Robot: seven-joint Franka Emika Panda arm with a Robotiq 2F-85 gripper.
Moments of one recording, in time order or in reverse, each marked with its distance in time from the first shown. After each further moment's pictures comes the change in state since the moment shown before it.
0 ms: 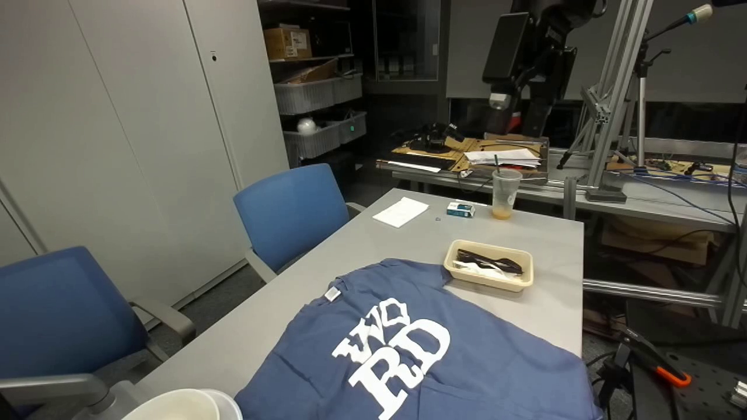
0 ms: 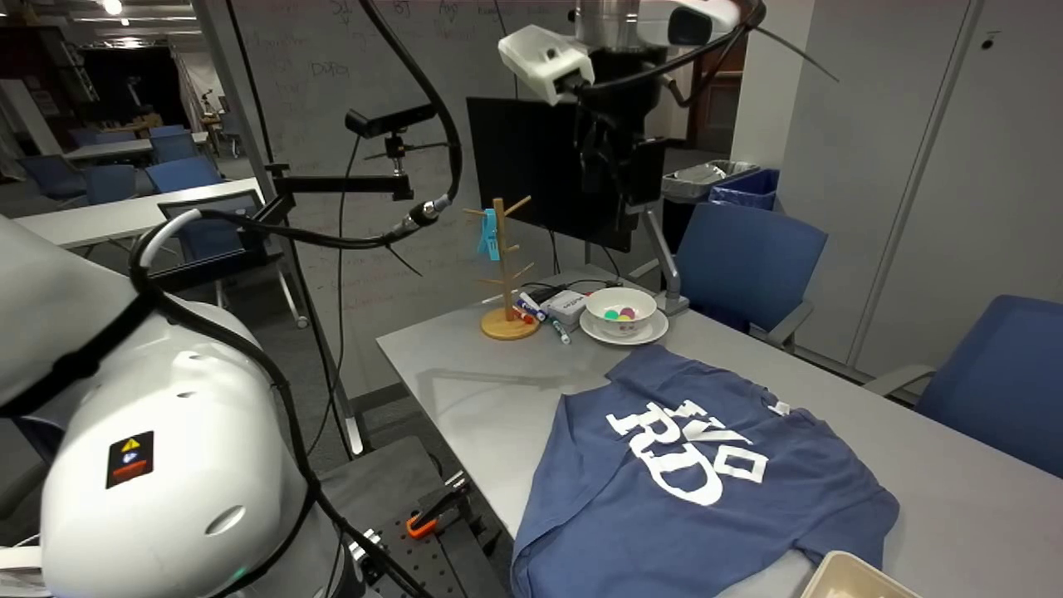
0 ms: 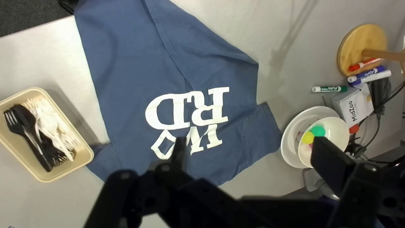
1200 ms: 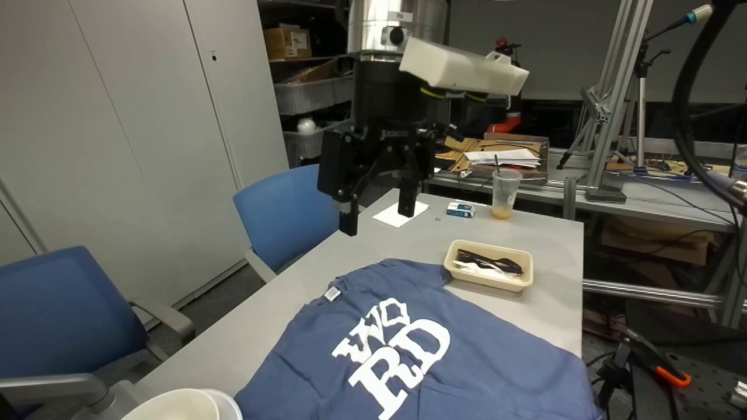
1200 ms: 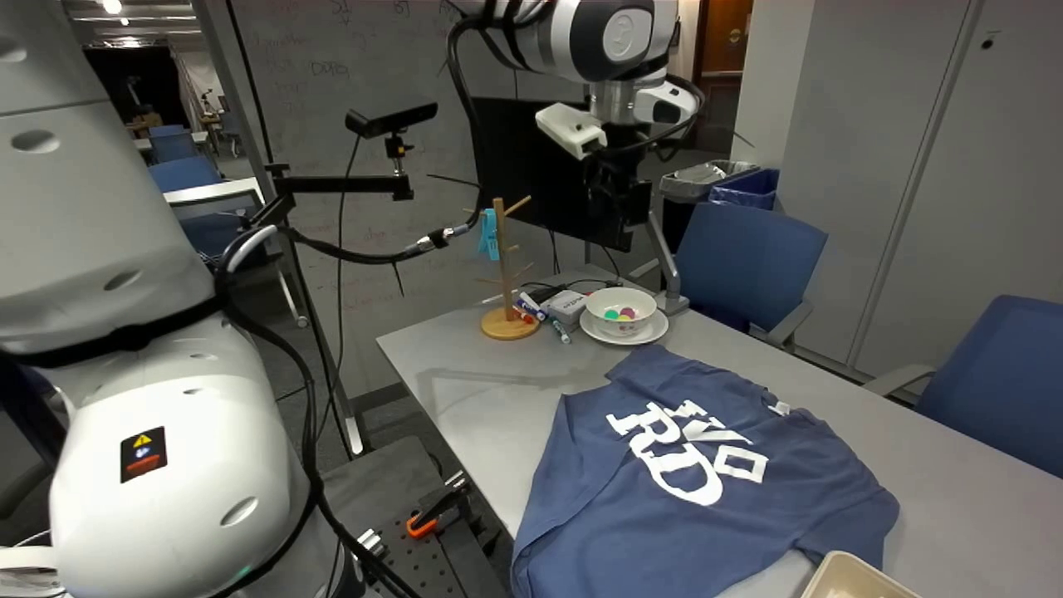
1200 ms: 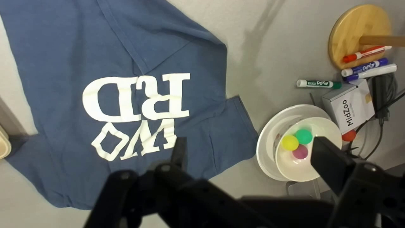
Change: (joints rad) arm 0.050 0.458 0.193 0.246 -0.013 0.198 0.168
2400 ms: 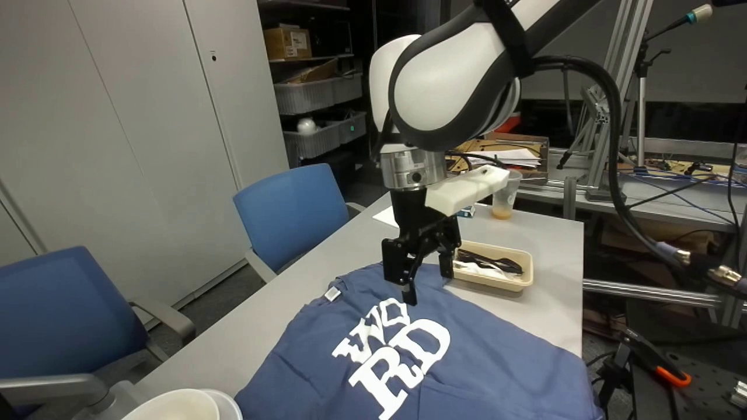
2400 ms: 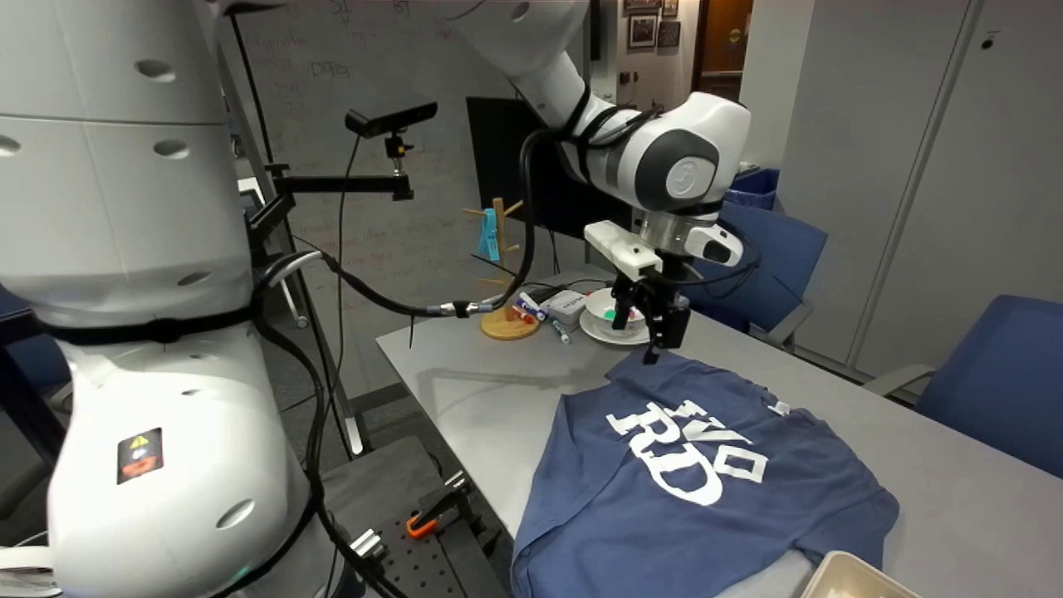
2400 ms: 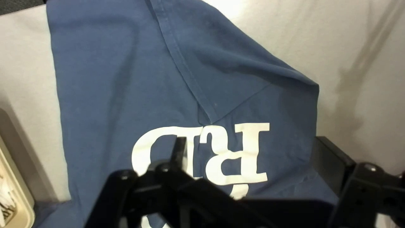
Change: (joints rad) arm -0.014 0.250 -0.133 -0.053 -0.036 0.016 -0.151
